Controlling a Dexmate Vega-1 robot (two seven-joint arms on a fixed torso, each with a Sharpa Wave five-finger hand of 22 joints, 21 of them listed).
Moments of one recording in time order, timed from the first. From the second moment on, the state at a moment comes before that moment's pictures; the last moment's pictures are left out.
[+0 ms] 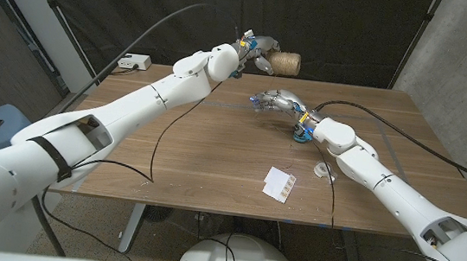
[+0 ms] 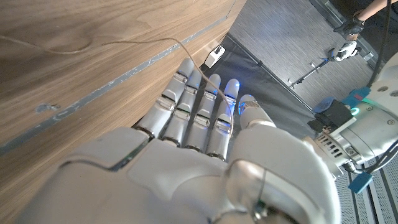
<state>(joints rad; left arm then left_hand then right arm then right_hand) 0.23 0.47 0.88 -1.56 0.45 0.26 -0.12 1.27 0.03 0.45 -0.19 0.46 0.41 0.12 0.54 0.44 0.26 0.08 0.77 0.91 0.37 0.03 0.65 0.67 0.21 0.15 0.42 0.24 -0.64 -0.56 -0.62 -1.38 0.30 0.27 0.24 0.69 0.16 0.35 -0.15 0.18 0.75 -0.10 0.35 0.21 0.68 -0.07 0.41 0.28 0.57 -0.05 0.43 0.26 0.71 -0.07 0.31 0.19</state>
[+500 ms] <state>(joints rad) 0.22 0.46 0.88 -1.54 0.44 0.25 -0.11 1.27 0.03 0.45 -0.19 0.46 0.41 0.12 0.54 0.44 0.26 0.08 0.78 0.90 0.37 0.03 0.65 0.67 0.21 0.15 0.43 0.24 -0.67 -0.60 -0.61 -1.45 0.29 0.24 0.21 0.70 0.17 0.36 -0.15 0.18 0.77 -0.10 0.35 0.20 0.70 -0.07 0.41 0.28 0.59 -0.05 0.44 0.26 0.72 -0.07 0.32 0.19</state>
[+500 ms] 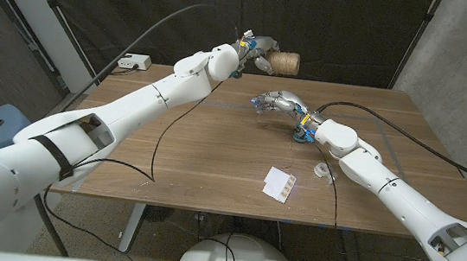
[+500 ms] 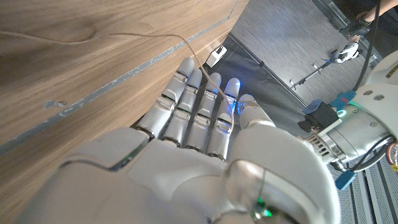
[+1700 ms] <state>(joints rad) 0.21 0.45 0.90 -1.53 0.45 0.27 -0.11 1.27 0.03 0.45 -0.19 0.46 0.41 0.12 0.54 0.44 0.27 0.08 0.77 0.91 0.37 0.03 0.65 0.68 0.21 0.15 0.43 0.24 -0.77 -0.67 -0.56 -1.61 0.31 0.24 0.18 0.70 0.17 0.37 -0.15 0.18 0.81 -0.09 0.35 0.20 0.74 -0.07 0.42 0.27 0.63 -0.06 0.44 0.26 0.74 -0.07 0.33 0.19</state>
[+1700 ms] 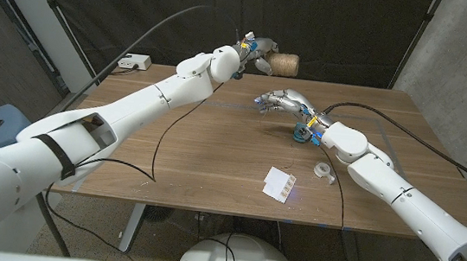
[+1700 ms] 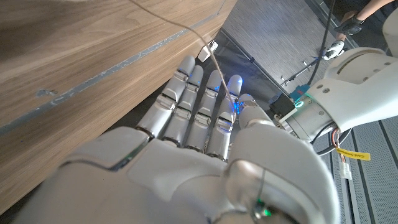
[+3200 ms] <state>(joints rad) 0.14 0.41 0.97 -1.49 0.48 0.35 -0.21 1.27 0.03 0.45 -0.19 0.47 0.41 0.12 0.54 0.44 0.27 0.08 0.77 0.91 0.37 0.04 0.66 0.70 0.20 0.16 0.43 0.24 -0.81 -0.71 -0.50 -1.69 0.36 0.31 0.21 0.72 0.16 0.37 -0.15 0.17 0.82 -0.09 0.34 0.20 0.75 -0.08 0.42 0.27 0.64 -0.06 0.44 0.27 0.74 -0.07 0.33 0.19</state>
